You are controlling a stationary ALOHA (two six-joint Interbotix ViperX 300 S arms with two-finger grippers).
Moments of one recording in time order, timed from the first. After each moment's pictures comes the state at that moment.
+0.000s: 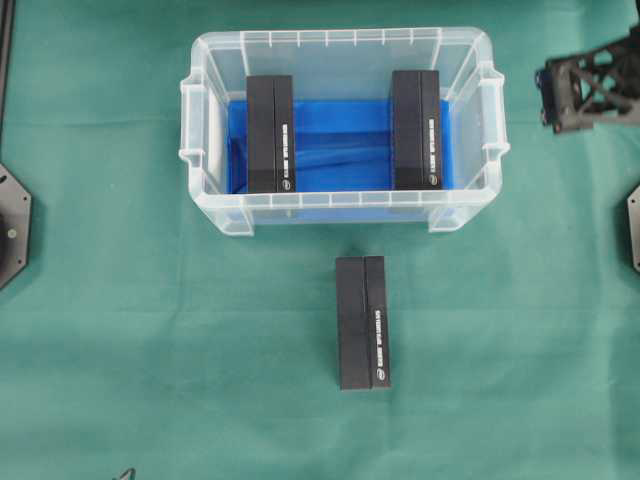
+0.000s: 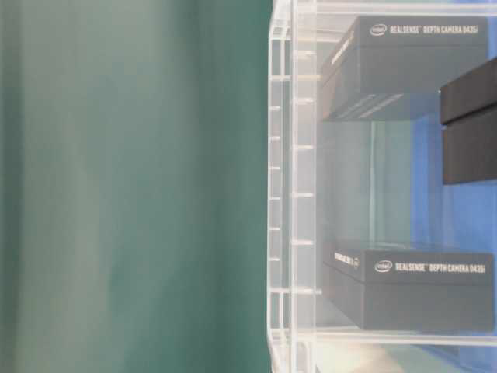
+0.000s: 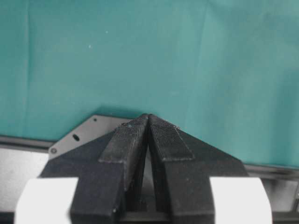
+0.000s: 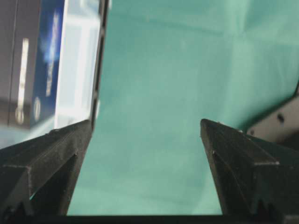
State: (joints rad) left arm -0.08 -0.80 0.41 0.02 1.55 -0.25; right arm -0.13 -0.47 0.38 -0.31 1.46 1.43
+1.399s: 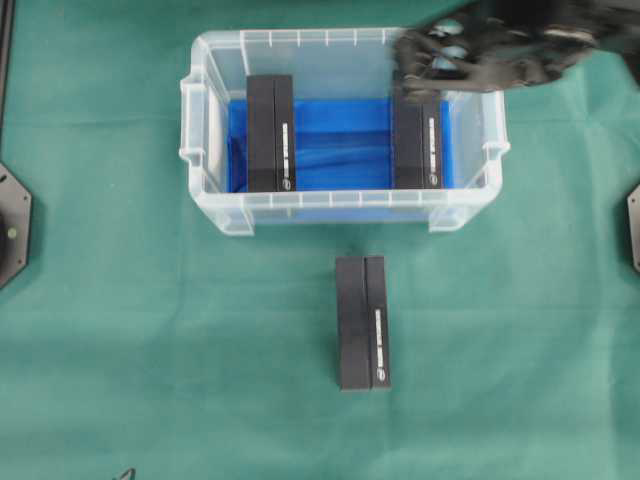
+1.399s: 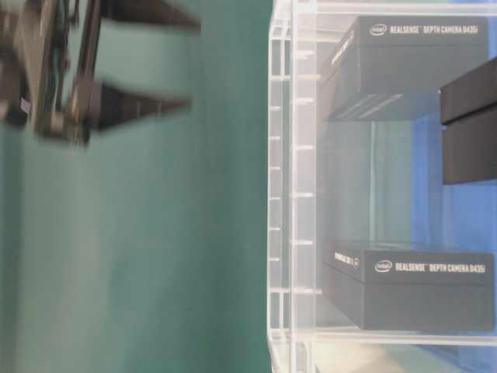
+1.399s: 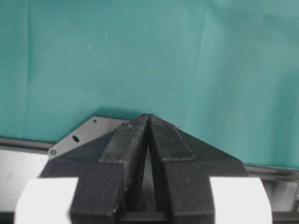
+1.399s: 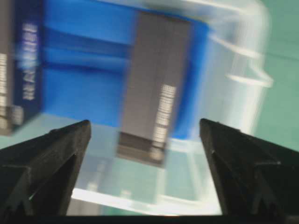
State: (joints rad) left arm -0.08 -0.80 0.42 0.02 1.55 -0.25; right arm -0.16 -0.04 -0.03 -0.23 1.40 1.39
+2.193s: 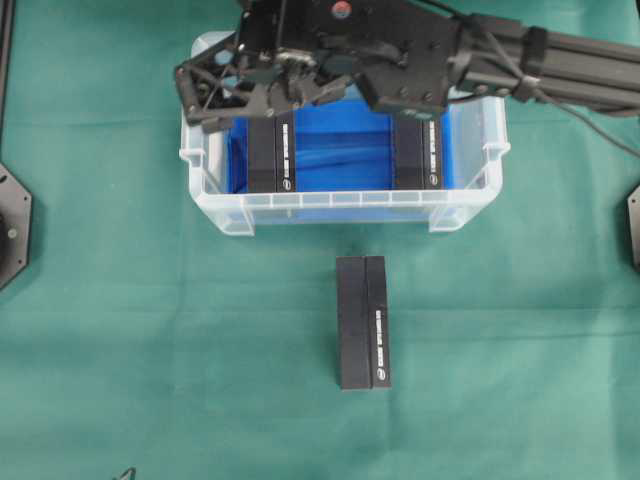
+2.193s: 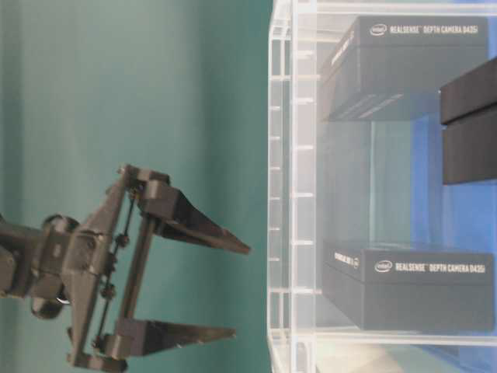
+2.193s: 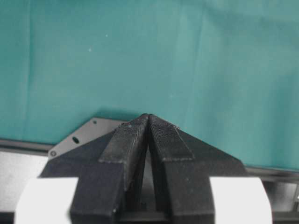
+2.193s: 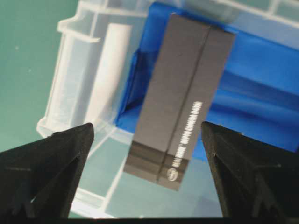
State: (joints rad) left arm -0.08 -0.85 0.42 0.02 1.55 -0.25; right arm -0.13 0.49 -0.65 -0.13 1.40 1.29
